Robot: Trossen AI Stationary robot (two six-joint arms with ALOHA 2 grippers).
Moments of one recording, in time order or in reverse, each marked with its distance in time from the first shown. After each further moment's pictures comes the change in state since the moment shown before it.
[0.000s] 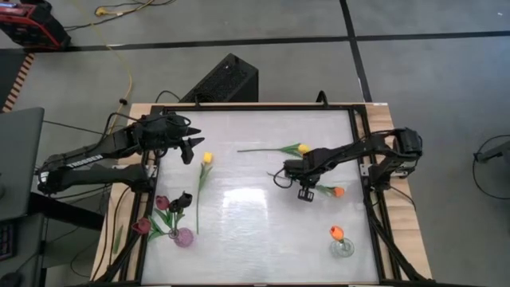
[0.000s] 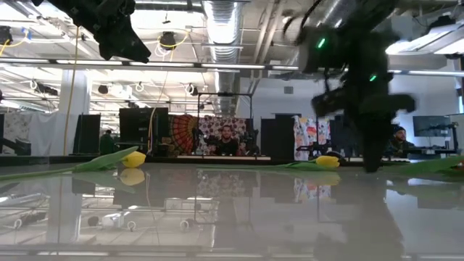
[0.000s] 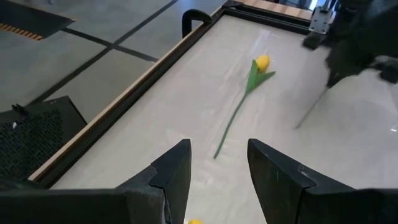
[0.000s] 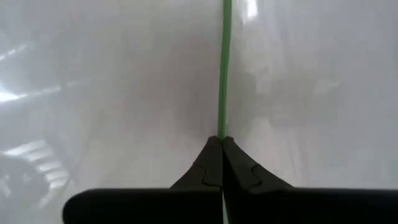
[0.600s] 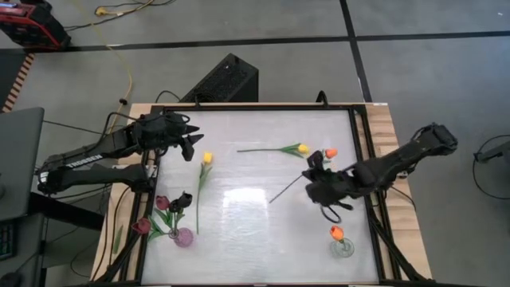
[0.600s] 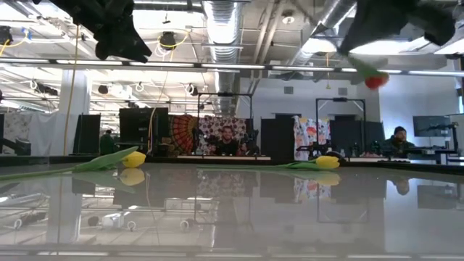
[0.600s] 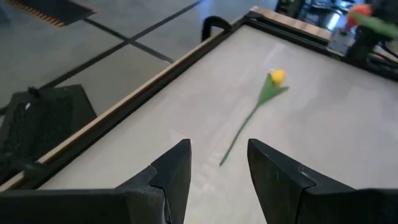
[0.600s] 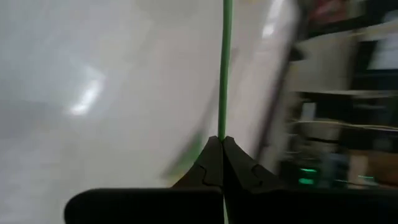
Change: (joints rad) left arm 0.000 0.000 0.010 0.003 -0.063 -0.099; right arm 0.429 -0.406 0.094 -0.042 0.773 -0.707
